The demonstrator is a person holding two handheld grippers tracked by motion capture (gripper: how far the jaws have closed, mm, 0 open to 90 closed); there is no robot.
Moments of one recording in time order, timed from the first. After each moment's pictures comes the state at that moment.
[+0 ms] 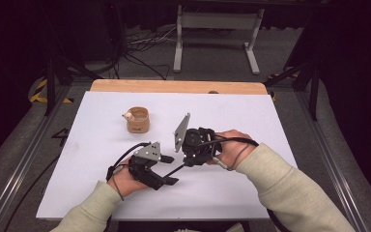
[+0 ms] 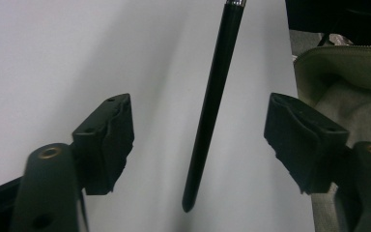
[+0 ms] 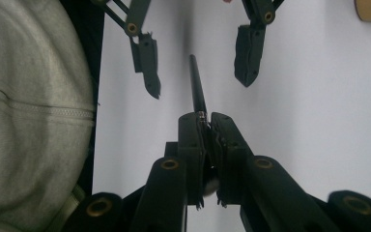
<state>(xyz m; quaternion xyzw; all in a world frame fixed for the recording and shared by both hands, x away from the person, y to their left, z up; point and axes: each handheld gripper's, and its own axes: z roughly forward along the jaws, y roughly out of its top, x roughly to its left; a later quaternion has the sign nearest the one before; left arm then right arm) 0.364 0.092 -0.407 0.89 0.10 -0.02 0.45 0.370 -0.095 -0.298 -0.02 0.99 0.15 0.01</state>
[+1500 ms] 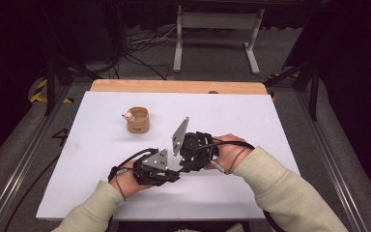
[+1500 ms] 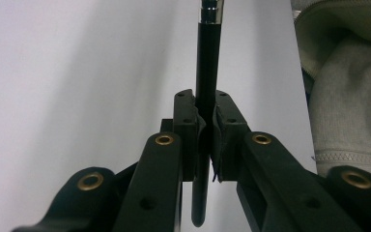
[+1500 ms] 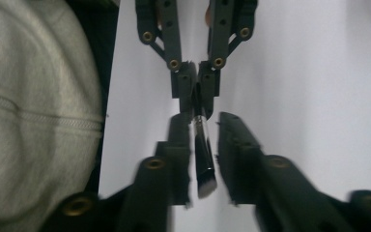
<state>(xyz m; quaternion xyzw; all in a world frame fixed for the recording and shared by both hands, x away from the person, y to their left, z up) 0.354 0.079 -0.408 0.92 0.05 0.01 0.39 0.369 -0.092 -0.311 -0.03 0.98 0.17 0.00</state>
